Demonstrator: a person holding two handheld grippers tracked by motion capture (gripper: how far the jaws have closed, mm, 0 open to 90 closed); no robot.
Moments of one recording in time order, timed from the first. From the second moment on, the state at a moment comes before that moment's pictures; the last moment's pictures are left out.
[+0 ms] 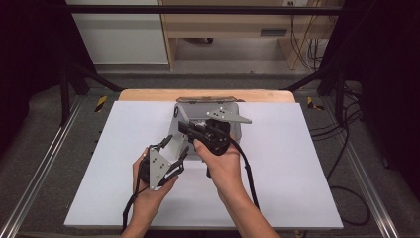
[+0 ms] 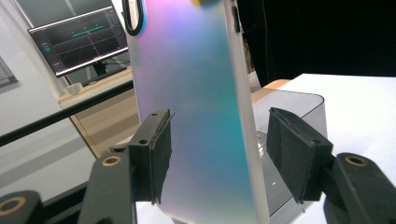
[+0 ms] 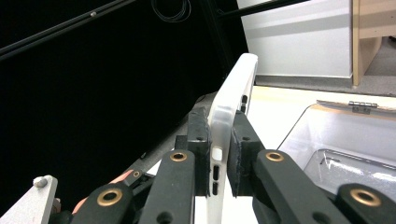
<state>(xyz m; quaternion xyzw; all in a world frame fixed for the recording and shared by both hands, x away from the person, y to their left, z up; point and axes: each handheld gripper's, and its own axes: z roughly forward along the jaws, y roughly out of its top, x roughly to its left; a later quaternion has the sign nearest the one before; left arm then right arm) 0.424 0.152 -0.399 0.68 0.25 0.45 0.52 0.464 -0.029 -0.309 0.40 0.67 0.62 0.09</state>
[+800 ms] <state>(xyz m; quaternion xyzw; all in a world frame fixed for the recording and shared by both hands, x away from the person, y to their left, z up) 0.424 0.152 -0.402 0.68 0.24 0.47 0.50 0.465 -0.025 -0.308 0.41 0.66 0.62 0.08</state>
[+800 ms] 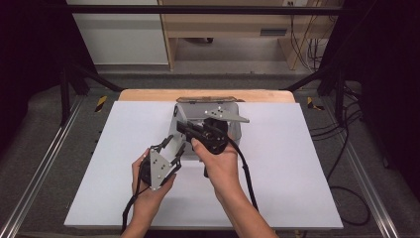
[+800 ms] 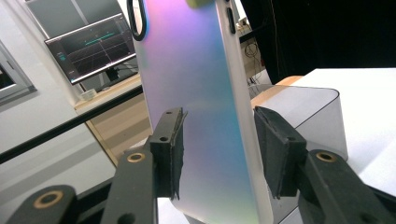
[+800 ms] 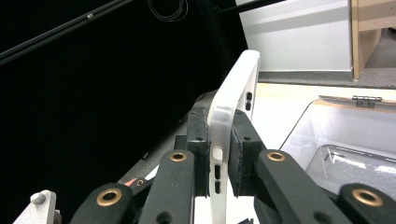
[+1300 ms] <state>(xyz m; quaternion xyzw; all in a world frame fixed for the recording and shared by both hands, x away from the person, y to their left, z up) 0.418 0.156 -0.406 0.67 0.23 0.50 0.50 0.468 -0.024 -0.307 0.42 0.67 0.61 0.08</state>
